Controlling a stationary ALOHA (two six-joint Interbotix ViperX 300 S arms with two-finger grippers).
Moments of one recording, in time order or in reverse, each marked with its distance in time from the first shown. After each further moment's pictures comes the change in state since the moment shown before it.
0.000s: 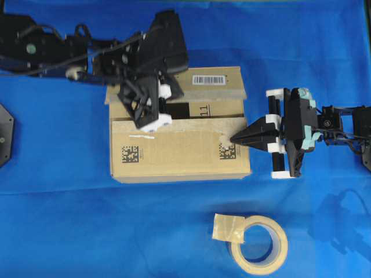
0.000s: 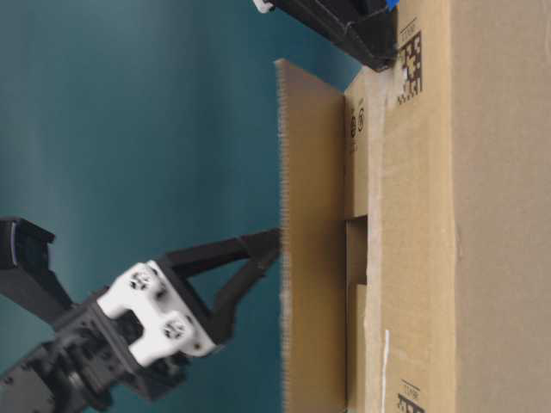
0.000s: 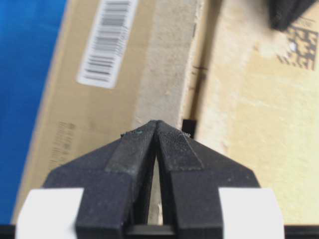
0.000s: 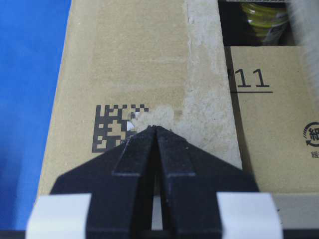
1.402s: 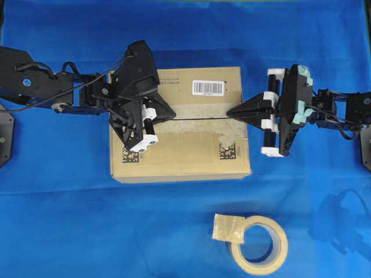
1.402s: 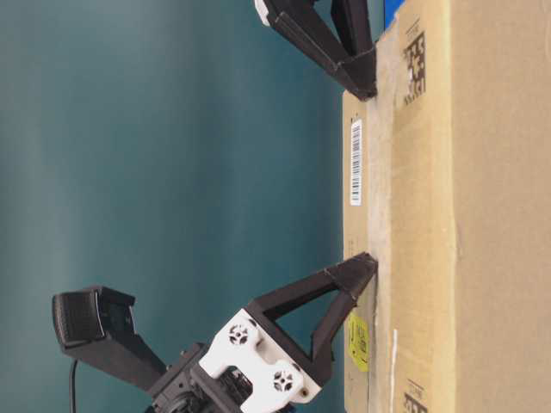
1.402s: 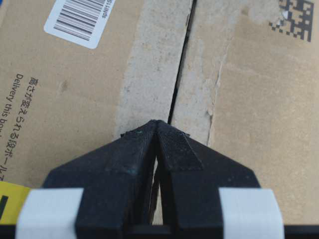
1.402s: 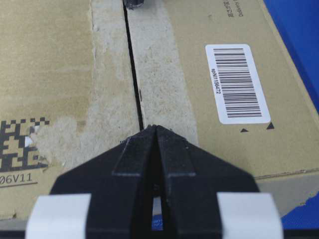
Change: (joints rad) left arm -0.044 -0.014 0.273 -0.002 -0.430 -0.123; right arm -0.123 0.057 -0.003 0.000 -0.035 0.000
